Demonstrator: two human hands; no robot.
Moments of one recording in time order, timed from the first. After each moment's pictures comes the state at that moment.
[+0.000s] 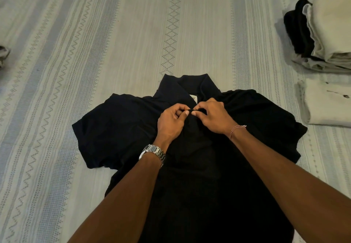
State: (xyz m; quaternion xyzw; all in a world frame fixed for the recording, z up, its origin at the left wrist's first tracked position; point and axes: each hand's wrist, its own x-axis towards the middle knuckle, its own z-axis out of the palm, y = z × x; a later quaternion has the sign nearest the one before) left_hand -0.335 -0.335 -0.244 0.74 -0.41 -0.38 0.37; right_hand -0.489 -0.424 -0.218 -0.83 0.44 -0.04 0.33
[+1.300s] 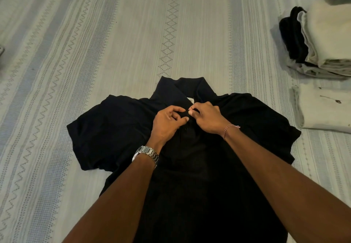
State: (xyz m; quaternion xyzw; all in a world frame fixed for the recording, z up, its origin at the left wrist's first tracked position) left_hand -0.329 -0.333 -0.240 0.71 -0.38 -0.44 0.41; right_hand -0.476 -0.427 -0.208 -0.80 0.48 0.05 0.35
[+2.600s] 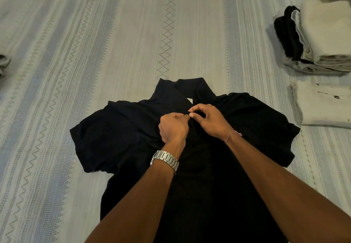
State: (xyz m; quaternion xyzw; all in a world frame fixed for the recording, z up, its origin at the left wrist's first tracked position) left_hand -0.384 -0.346 -0.190 0.84 -0.11 -0.37 0.37; right_hand -0.495 -0.415 -0.219 -0.74 0.47 -0.10 0.47
